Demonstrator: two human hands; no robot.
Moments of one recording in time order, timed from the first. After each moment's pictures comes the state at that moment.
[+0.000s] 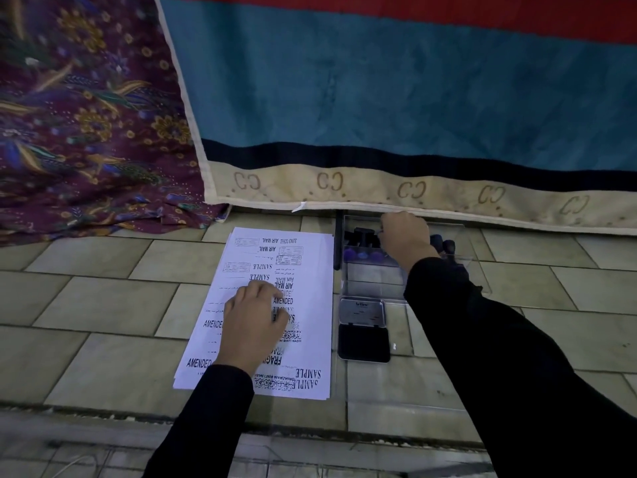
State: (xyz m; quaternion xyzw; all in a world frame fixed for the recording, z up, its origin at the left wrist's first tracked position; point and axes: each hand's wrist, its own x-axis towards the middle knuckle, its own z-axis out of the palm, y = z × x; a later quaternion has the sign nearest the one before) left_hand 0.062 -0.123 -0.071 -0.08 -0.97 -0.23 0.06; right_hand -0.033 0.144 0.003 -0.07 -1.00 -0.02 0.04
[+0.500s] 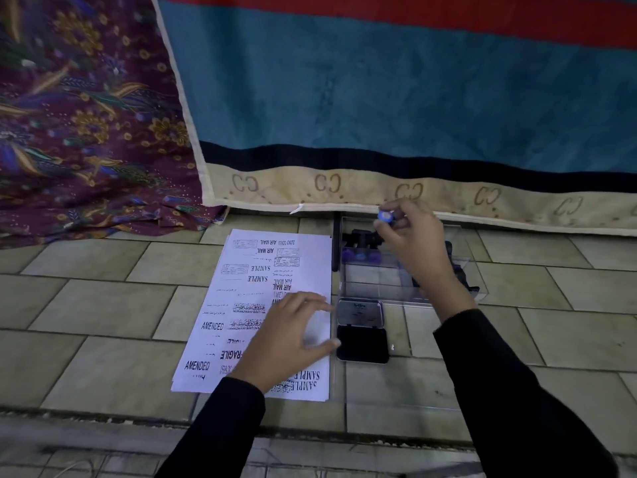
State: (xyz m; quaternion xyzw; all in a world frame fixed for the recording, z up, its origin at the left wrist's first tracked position) left_hand 0.084 -0.095 -0.060 -0.29 -0.90 -0.32 0.03; right_hand 0.027 0.136 0.033 -0.02 -0.88 0.40 0.26
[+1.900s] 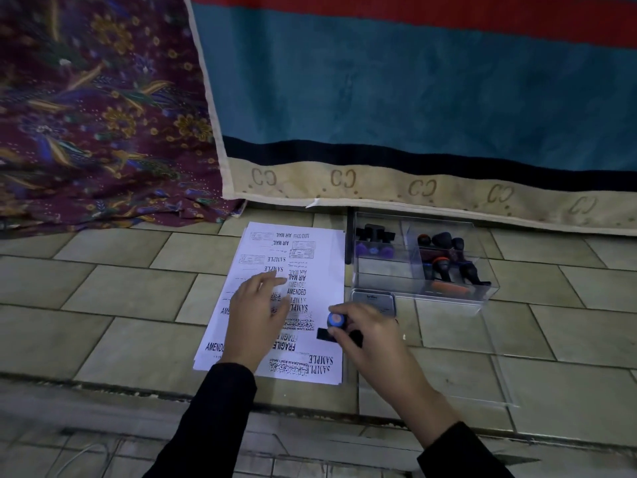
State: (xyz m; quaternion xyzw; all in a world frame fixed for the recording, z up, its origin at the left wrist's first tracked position) left_hand 0.073 -0.143 -0.077 -0.09 -0.94 -0.31 0.14; right_hand 0.149 0.055 -0.025 0.14 -0.91 0.38 0.11
